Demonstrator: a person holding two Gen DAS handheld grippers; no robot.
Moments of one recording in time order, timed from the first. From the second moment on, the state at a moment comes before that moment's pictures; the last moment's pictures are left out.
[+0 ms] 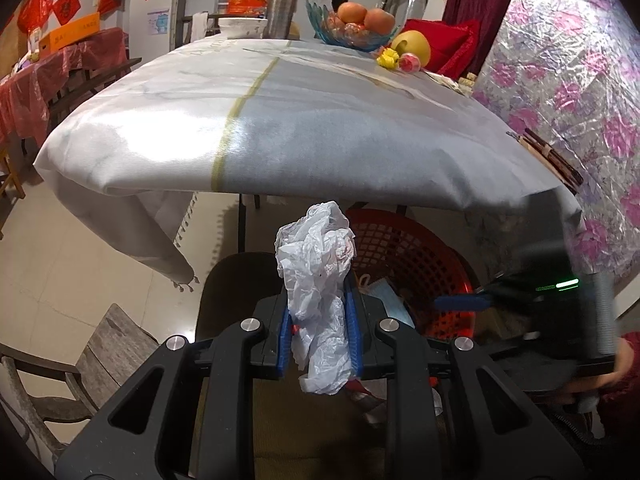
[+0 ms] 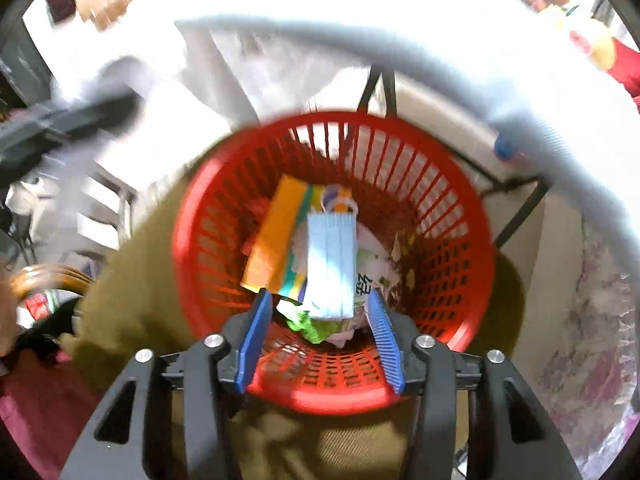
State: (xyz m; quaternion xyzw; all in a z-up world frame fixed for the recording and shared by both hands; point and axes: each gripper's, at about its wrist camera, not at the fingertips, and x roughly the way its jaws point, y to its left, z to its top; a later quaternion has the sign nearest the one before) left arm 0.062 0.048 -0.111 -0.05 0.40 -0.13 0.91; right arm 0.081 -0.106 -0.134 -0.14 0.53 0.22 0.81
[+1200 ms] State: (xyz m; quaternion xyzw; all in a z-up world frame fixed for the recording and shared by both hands) left arm 0.141 -0.053 -0.218 0.06 0.56 -0.16 0.81; right arm 0.078 -0.194 -0.116 0.00 0.46 0.21 0.86
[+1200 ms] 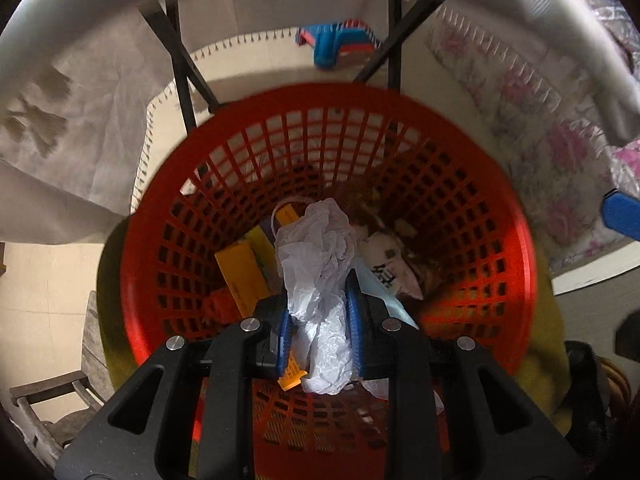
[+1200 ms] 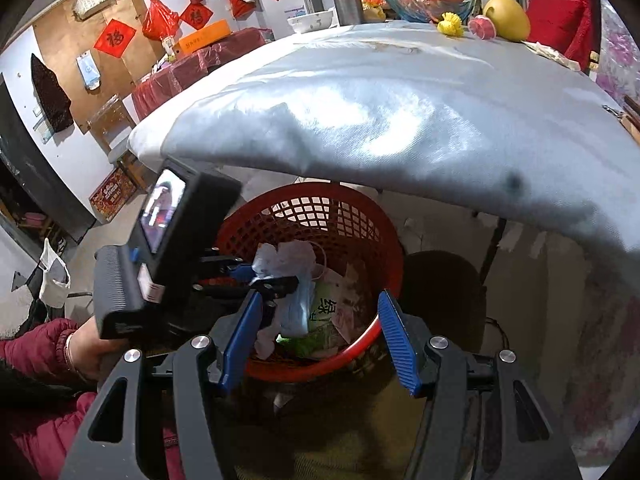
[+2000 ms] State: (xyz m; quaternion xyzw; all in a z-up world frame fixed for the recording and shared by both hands) left arm 0.124 -0.059 -0.199 0.10 0.51 -0.13 0.84; right arm 0.080 -0.189 -0.121 0.00 0.47 0.21 0.86
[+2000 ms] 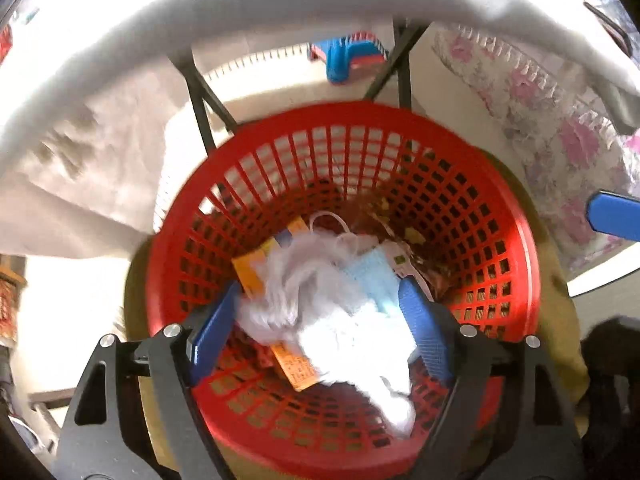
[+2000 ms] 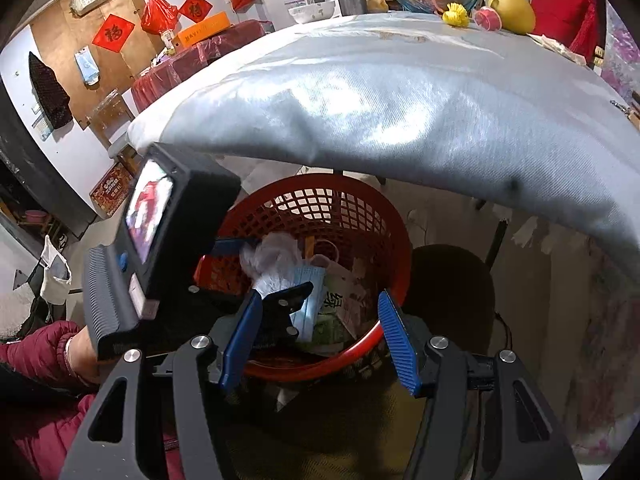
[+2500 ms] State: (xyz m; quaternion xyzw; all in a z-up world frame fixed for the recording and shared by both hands) left arm 0.099 -0.043 -0.149 0.09 0.46 -0.10 0.88; right arm 0.055 -0.197 -0.078 0.00 0.42 0.20 0.88
